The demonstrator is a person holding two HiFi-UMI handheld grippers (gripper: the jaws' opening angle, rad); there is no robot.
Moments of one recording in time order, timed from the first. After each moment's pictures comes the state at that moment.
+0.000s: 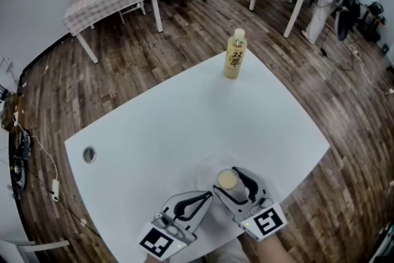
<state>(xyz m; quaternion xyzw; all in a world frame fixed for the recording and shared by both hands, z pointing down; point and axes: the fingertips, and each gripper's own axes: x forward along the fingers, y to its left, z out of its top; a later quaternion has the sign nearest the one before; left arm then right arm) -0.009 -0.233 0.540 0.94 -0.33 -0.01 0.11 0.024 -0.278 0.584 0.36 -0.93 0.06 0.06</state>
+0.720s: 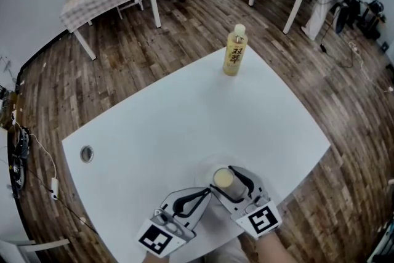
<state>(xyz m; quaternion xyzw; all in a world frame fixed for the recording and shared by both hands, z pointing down) -0.010 -0.243 0.548 0.94 -0.33 0.00 0.12 0.016 -0.281 0.603 0.35 -0.93 0.05 0.12</state>
